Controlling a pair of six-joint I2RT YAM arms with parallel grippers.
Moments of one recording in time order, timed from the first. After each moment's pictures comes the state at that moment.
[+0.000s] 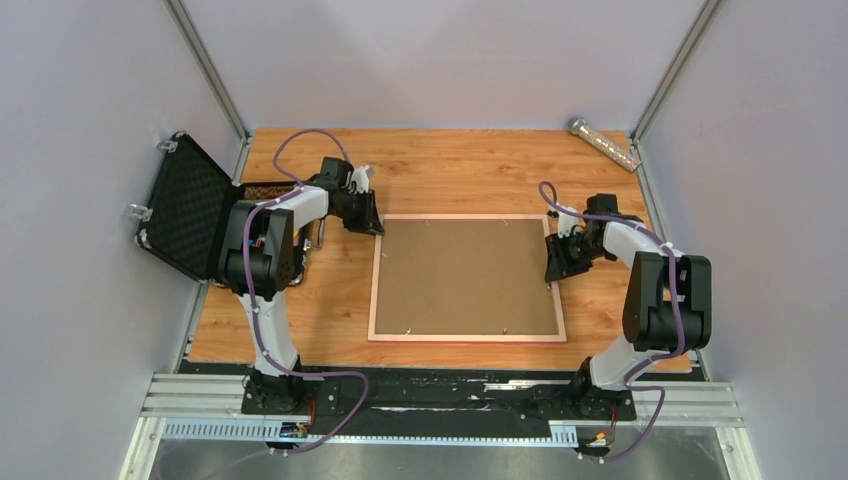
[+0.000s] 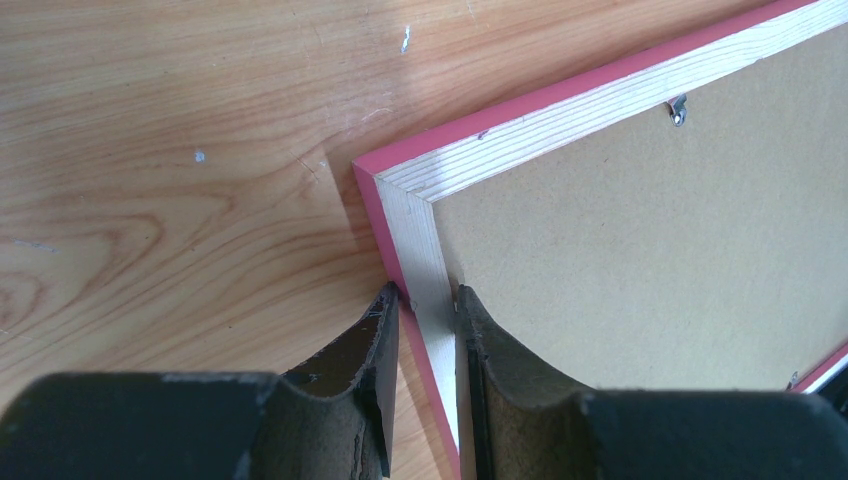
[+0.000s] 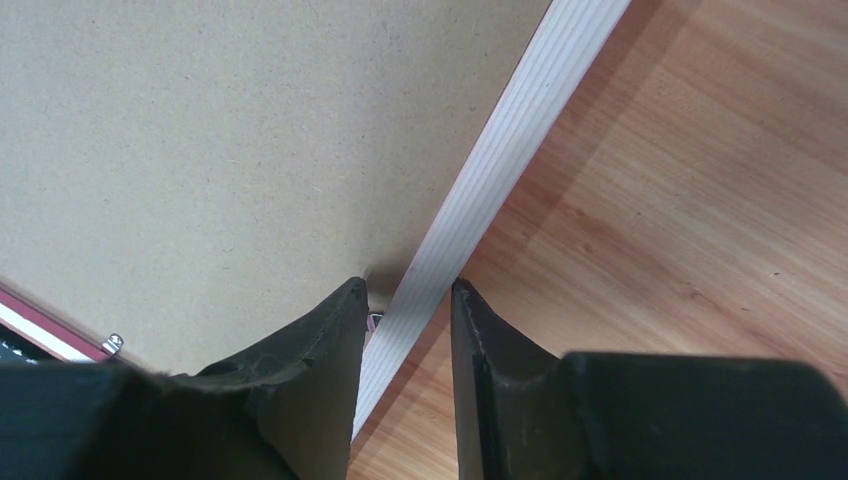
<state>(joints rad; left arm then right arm) -0.20 1.99 1.30 -0.37 0.47 -0.17 -0.09 1.62 0.94 -0.65 -0.44 -0.42</state>
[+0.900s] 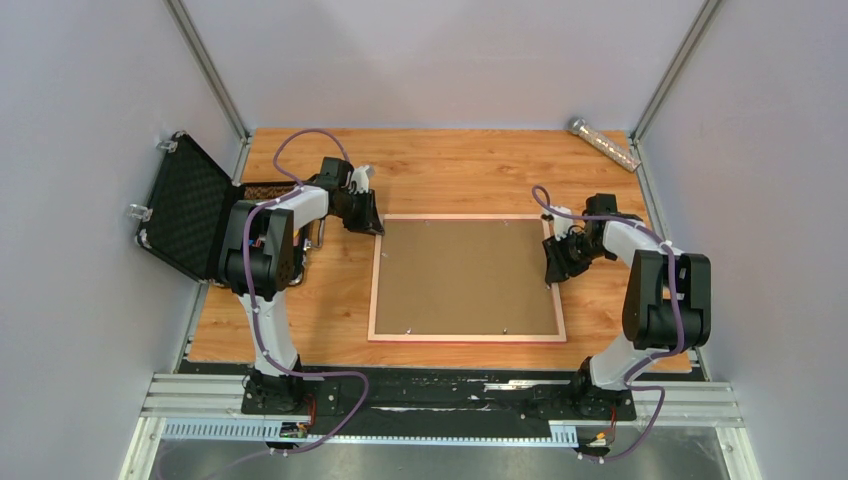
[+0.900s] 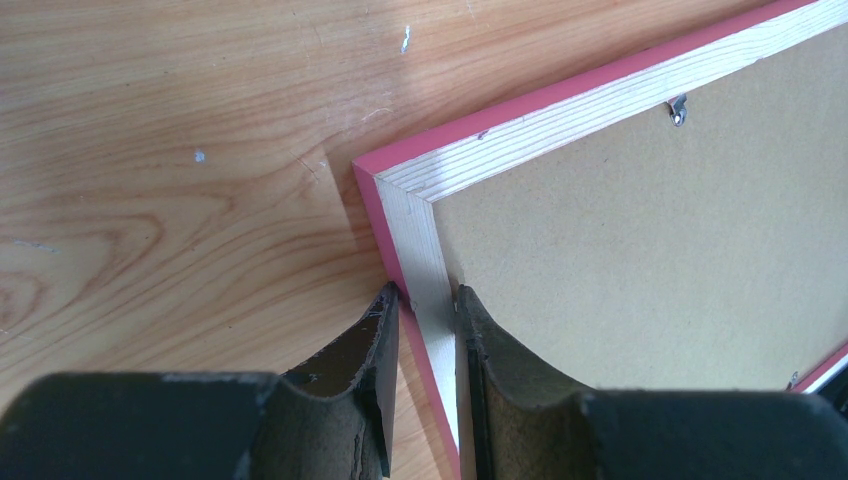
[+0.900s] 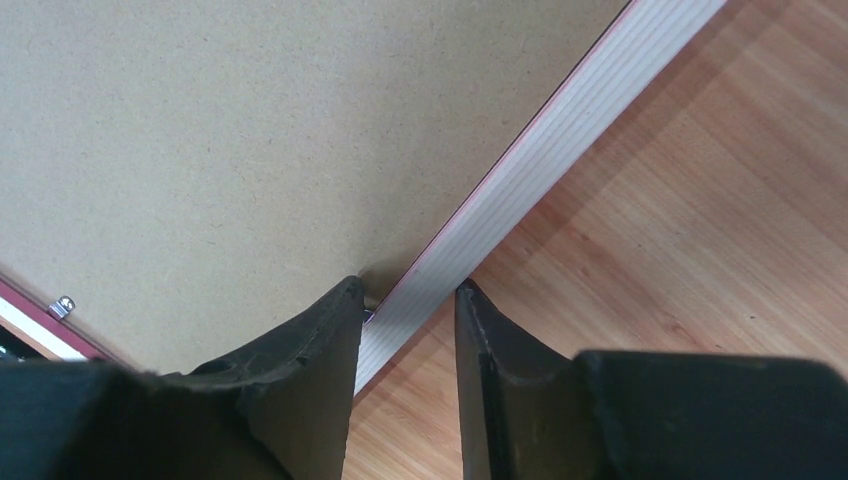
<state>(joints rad) -0.20 1.99 1.30 -0.37 0.47 -0.17 -0.09 1.63 0.94 -0.67 -0.47 -0.58</state>
